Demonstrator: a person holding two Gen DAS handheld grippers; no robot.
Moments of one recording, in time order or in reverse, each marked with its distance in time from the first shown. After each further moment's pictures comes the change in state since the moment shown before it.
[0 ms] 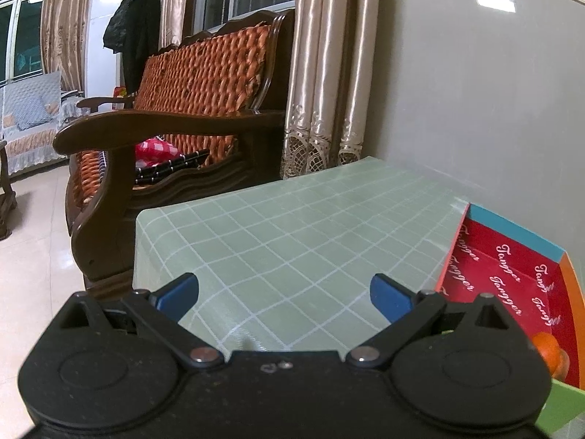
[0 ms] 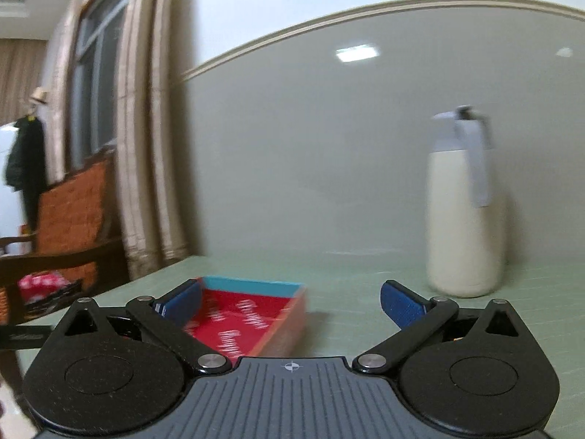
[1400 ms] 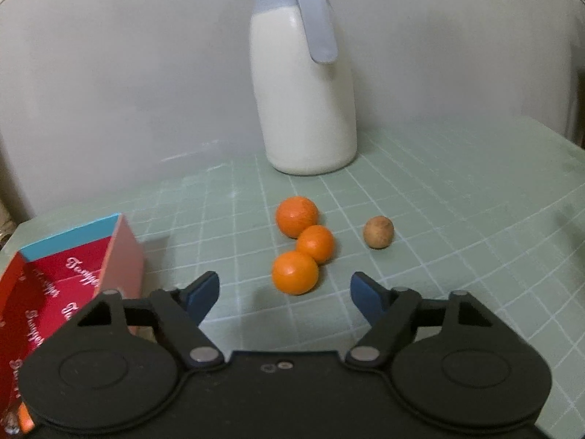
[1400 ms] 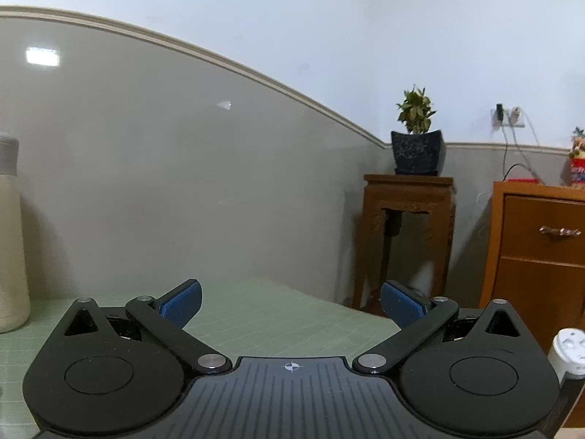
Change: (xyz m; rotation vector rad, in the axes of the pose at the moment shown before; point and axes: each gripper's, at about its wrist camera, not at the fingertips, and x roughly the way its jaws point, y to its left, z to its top) left arm -0.052 -0.294 -0.078 0.724 0.052 -0.750; right arm -0.105 -0.177 0.003 -0.025 -0.131 -1.269
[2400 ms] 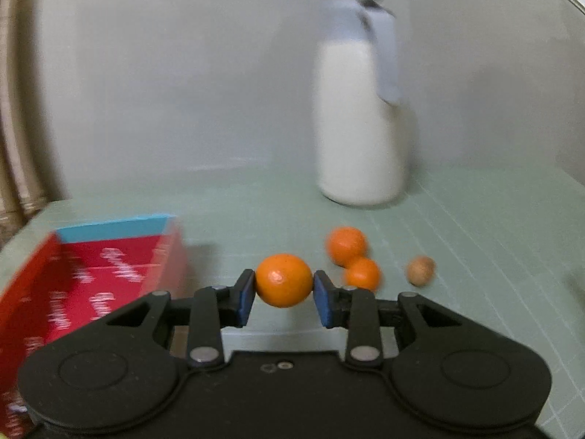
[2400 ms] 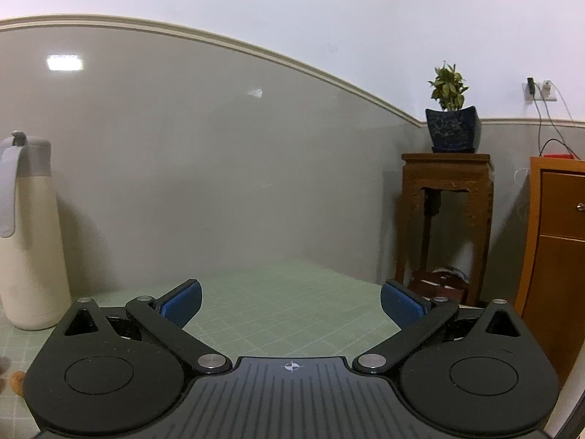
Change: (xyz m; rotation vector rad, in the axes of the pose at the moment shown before) left arm -0.024 0.033 0.000 -0.174 -0.091 0.117; right arm 0.000 0.004 0.001 0.034 0.057 0.132
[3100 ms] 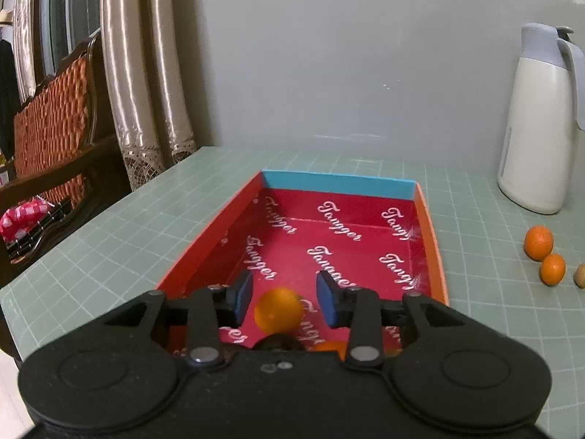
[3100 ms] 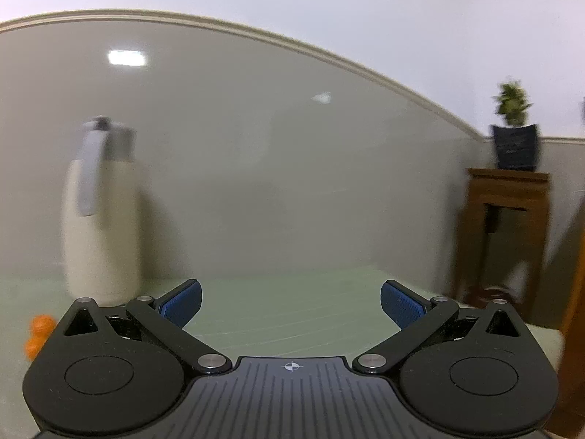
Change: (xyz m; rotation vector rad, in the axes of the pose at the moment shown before) left arm -0.024 0.122 -0.026 -0.192 0.088 0.347; right arm -0.021 0.036 -0.010 -0.084 -0.006 0.232
